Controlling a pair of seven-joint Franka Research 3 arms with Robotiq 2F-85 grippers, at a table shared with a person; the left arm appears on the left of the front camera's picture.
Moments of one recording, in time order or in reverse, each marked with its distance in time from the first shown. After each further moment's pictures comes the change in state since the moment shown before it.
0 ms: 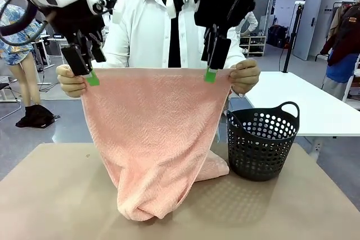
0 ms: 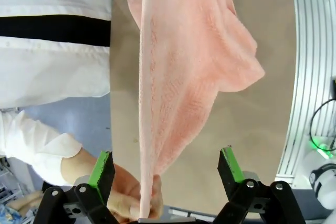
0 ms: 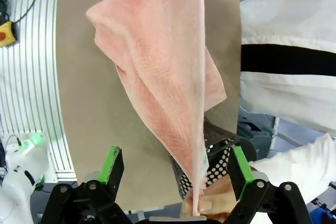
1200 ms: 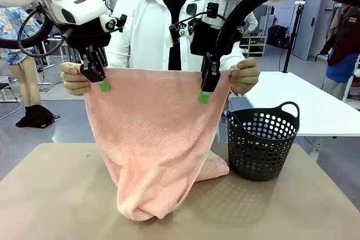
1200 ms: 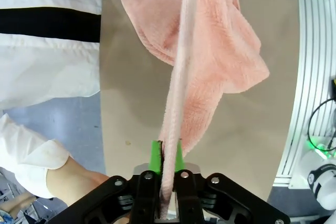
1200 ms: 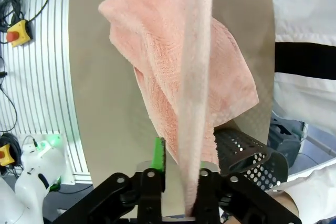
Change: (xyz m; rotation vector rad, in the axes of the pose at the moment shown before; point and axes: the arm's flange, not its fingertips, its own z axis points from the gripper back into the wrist) left arm -0.002 0.022 -0.037 -0.058 0.021 0.021; right arm -0.003 -0.010 -0.058 0.138 0.019 -0.041
